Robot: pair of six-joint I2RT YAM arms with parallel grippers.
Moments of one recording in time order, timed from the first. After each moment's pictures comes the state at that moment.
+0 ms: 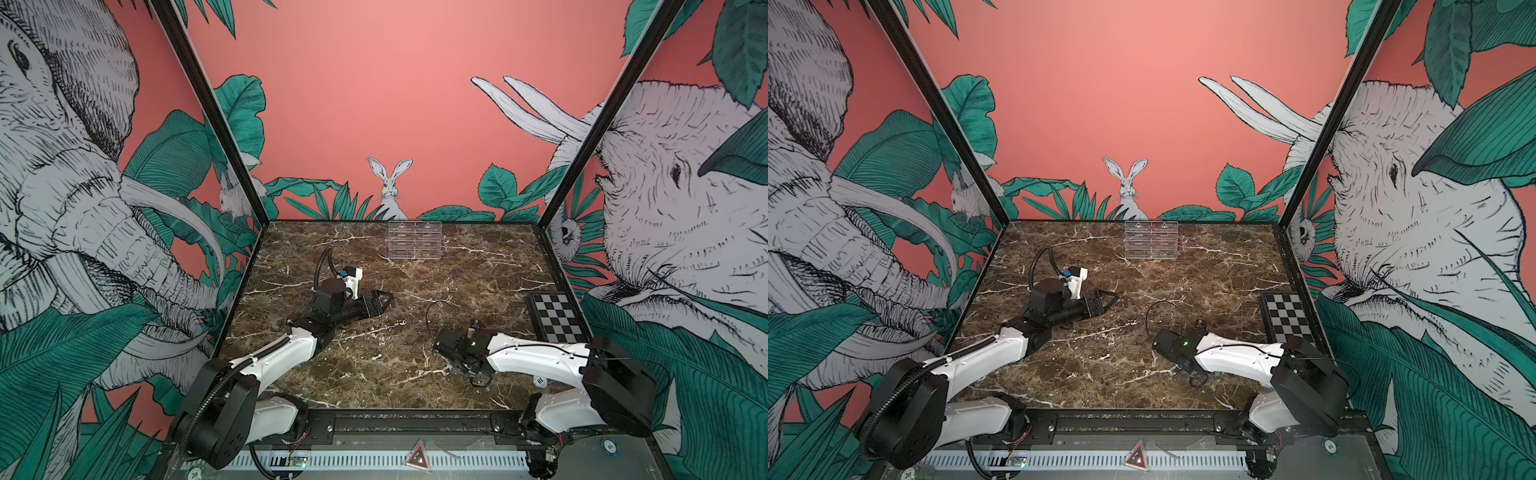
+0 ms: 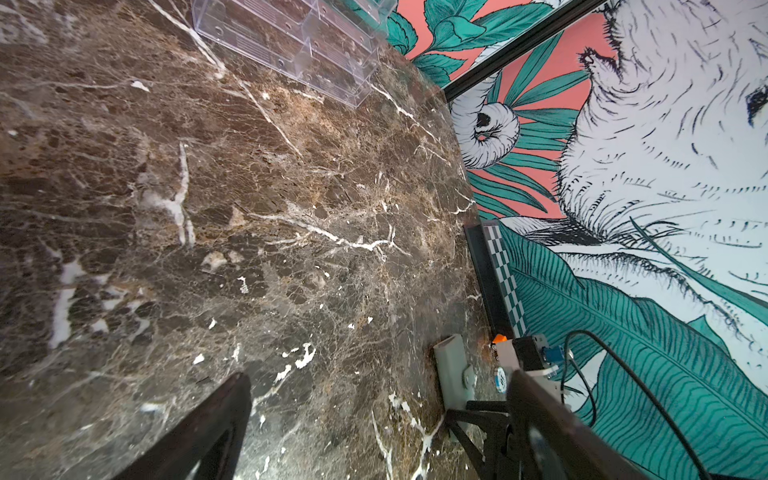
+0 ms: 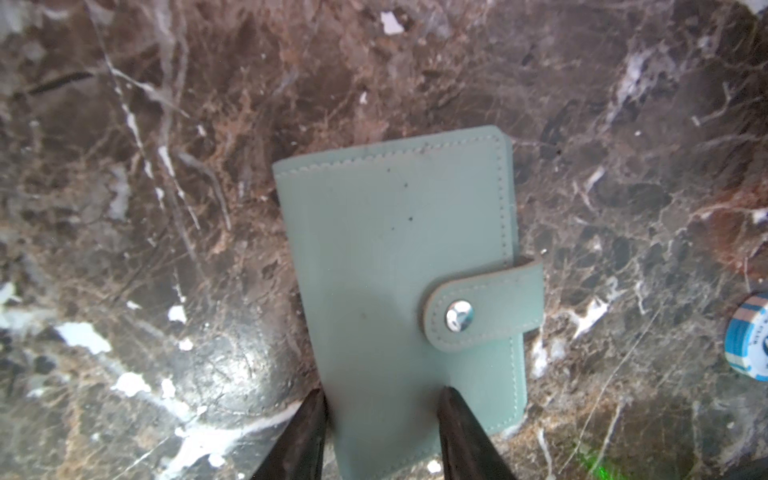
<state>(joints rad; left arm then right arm) -0.48 1.24 0.54 0.25 0.46 -0.75 0.99 1.41 0.69 -0.85 0.36 1.19</state>
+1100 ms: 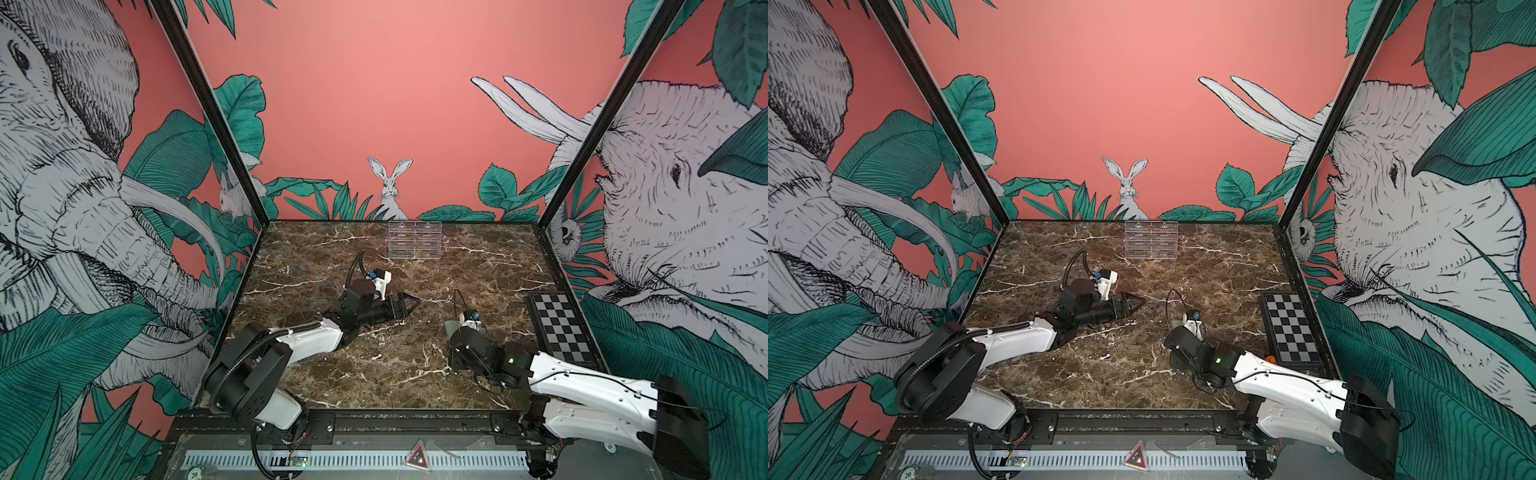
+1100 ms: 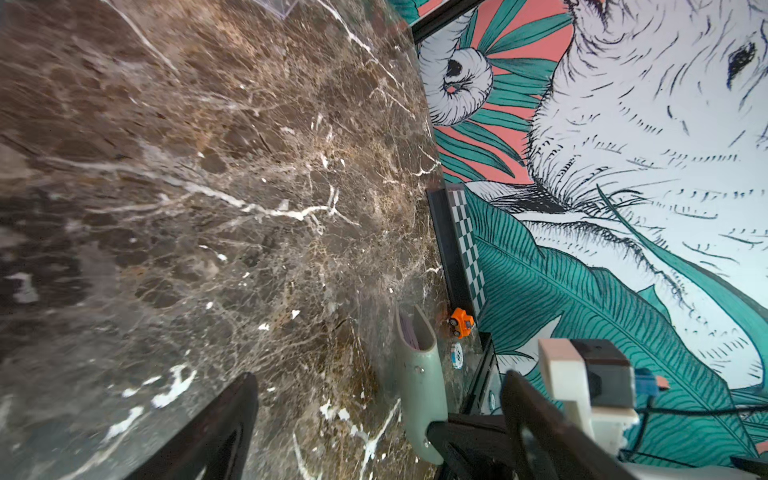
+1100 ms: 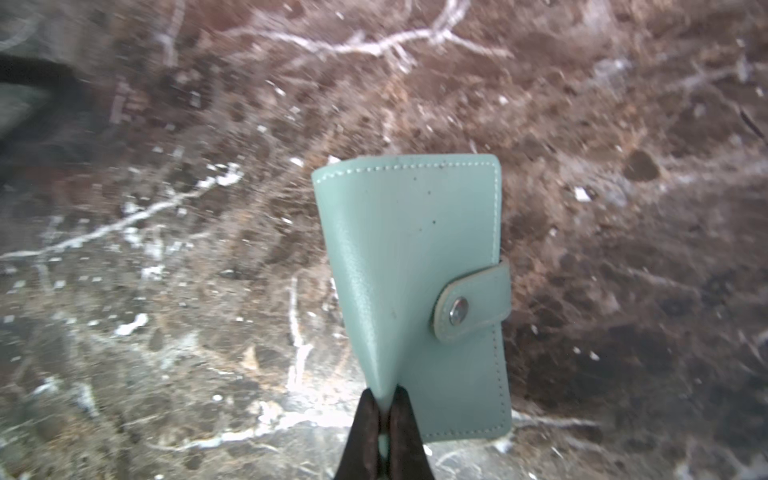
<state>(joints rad) -0.70 1.52 0.65 0.46 0.46 -0.93 1.02 1.03 0.56 -0.50 0.33 0.89</state>
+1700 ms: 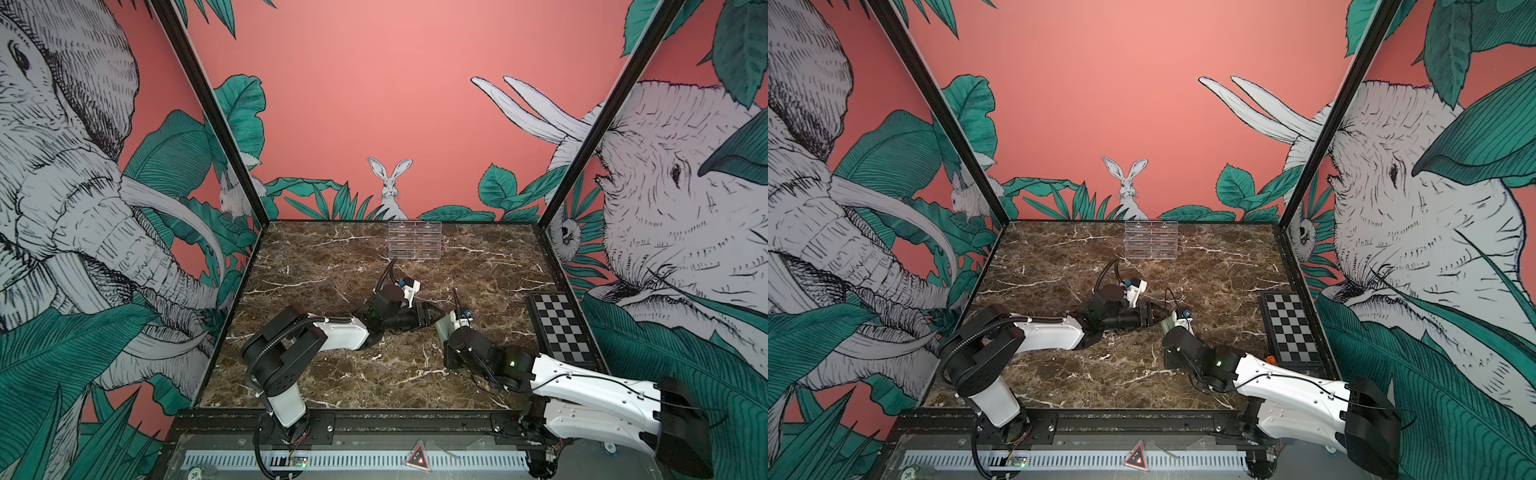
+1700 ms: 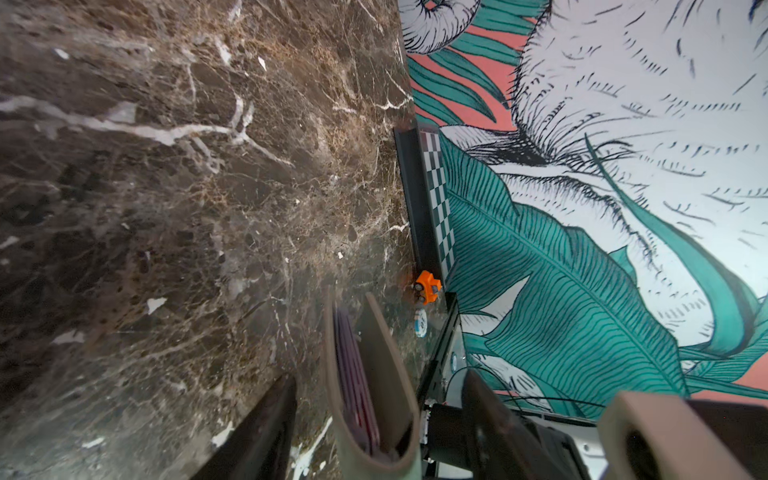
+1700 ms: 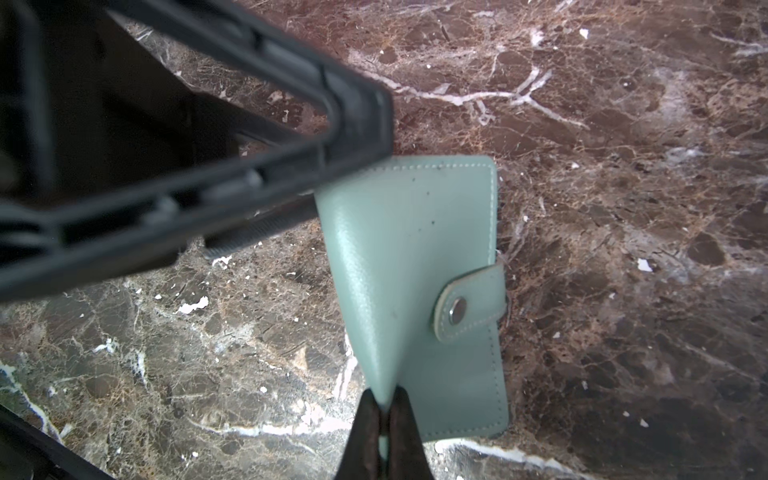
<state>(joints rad) -0.85 1.71 0.76 0.54 0.48 -1.05 1.06 1.03 0.56 -0.41 0.33 0.77</state>
